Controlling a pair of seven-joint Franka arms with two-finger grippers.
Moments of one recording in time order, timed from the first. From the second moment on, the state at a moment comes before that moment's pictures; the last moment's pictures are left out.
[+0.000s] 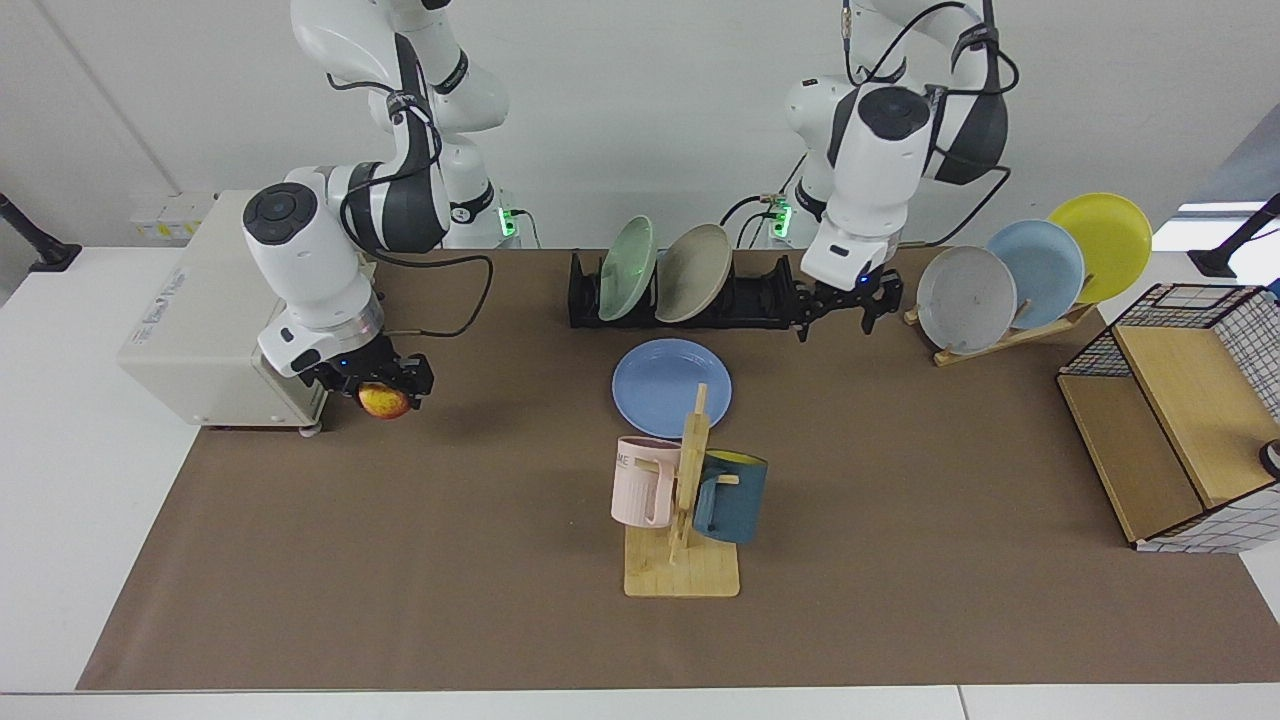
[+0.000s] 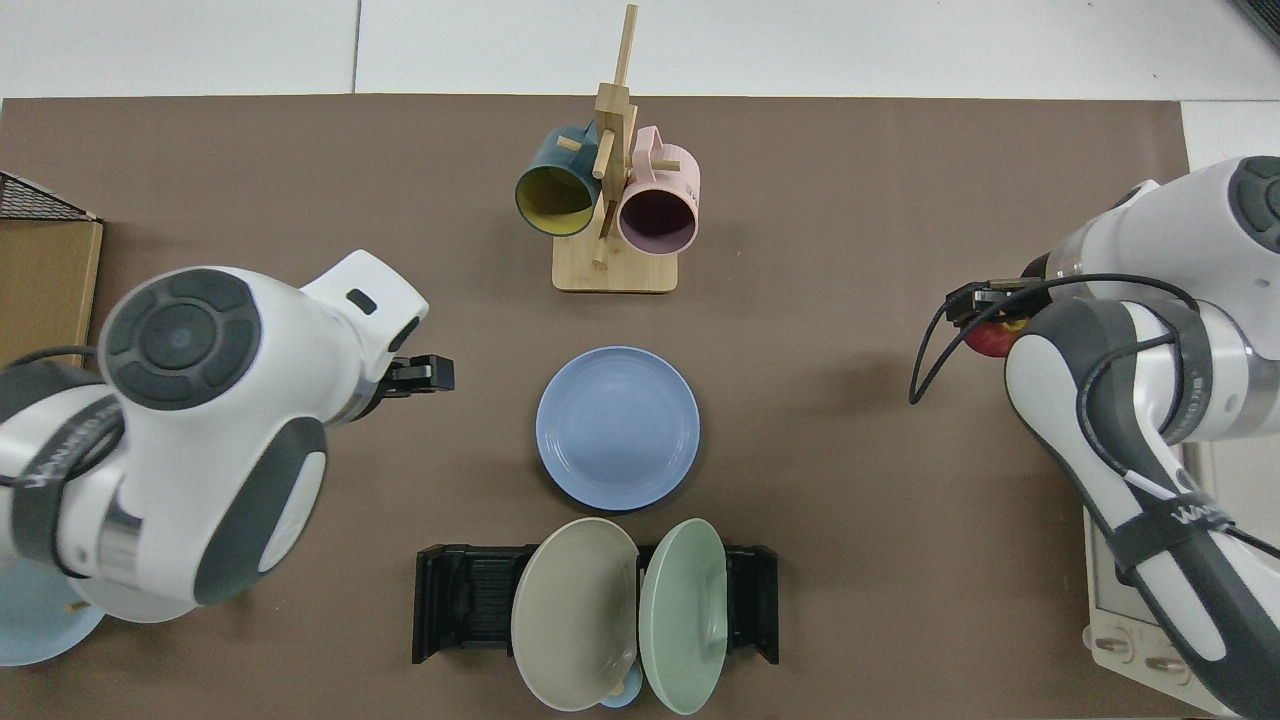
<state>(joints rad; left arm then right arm) 0.00 -0.05 -0.32 -1.95 0.08 1.94 -0.37 0.10 0.18 -0.07 -1.85 0.01 2.05 0.07</state>
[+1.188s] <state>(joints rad) -0.01 -0.15 -0.09 -1.83 0.07 1.77 -0.08 0.59 0.48 -0.06 -1.64 0.02 2.18 0.74</state>
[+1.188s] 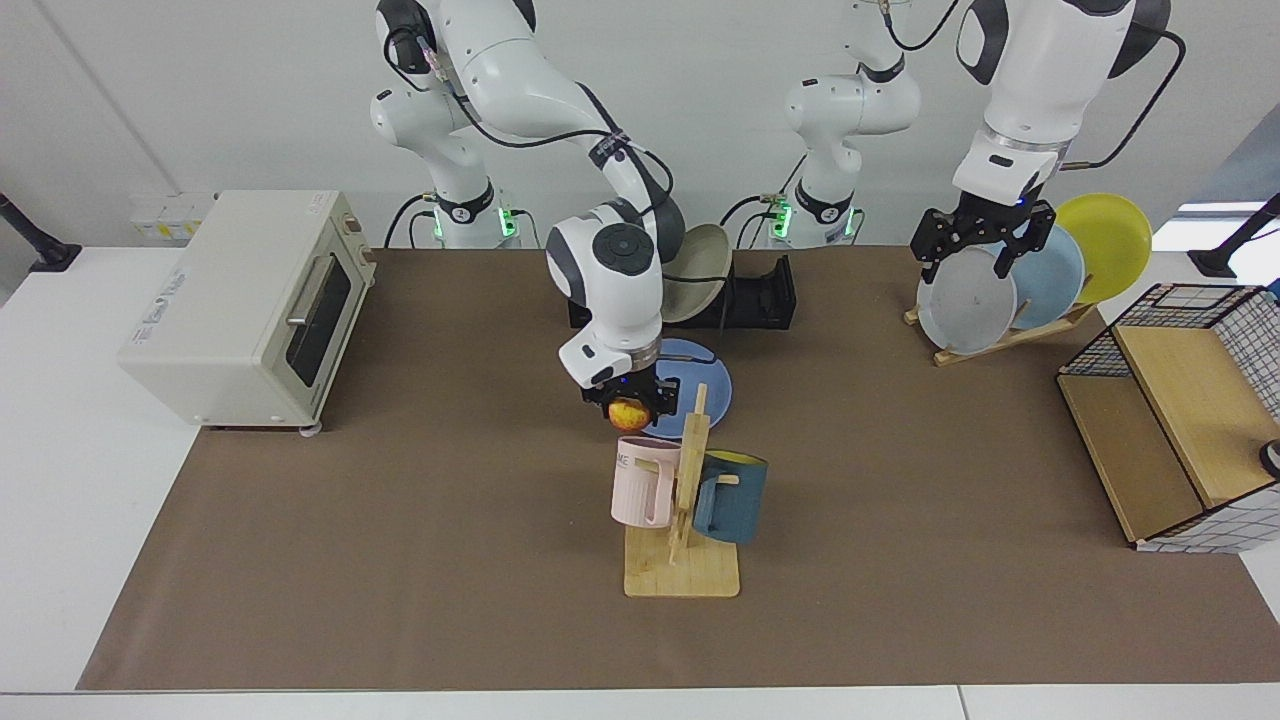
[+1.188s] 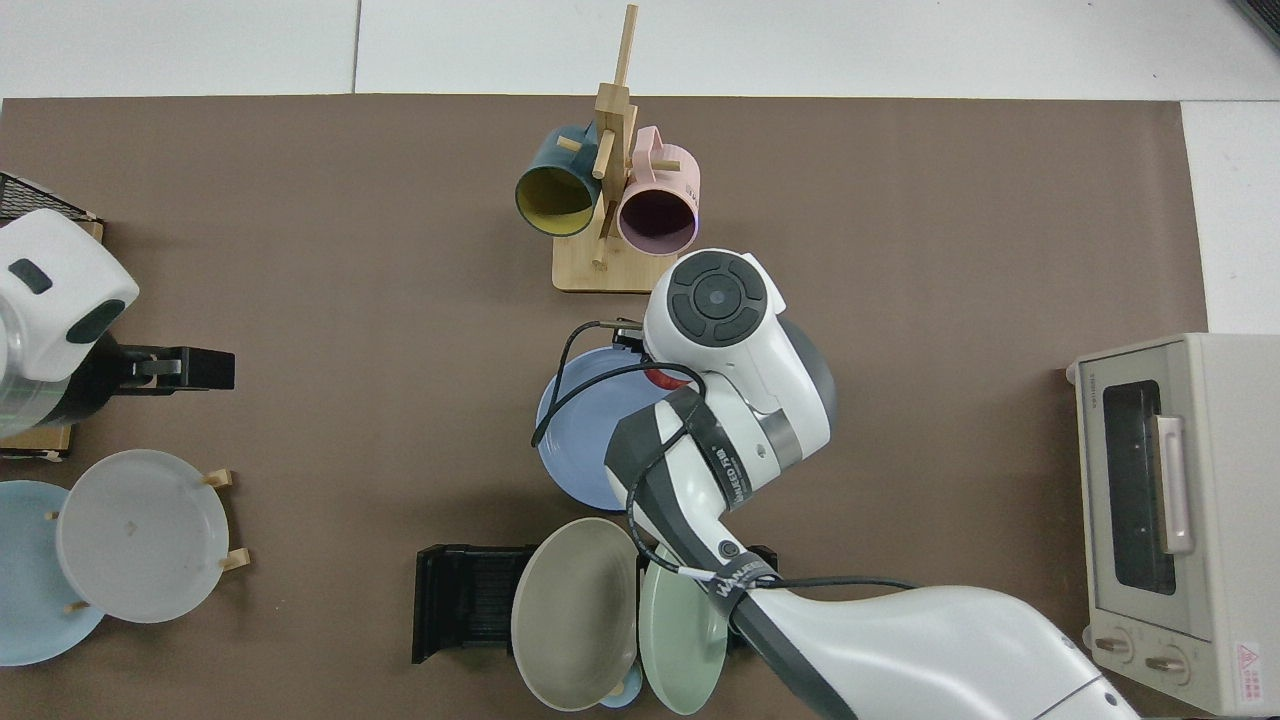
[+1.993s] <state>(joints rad) 0.00 -0.15 -0.08 -1.83 0.07 1.77 -0.08 0.74 0.48 -0.07 -1.74 0.06 2.20 0.79</state>
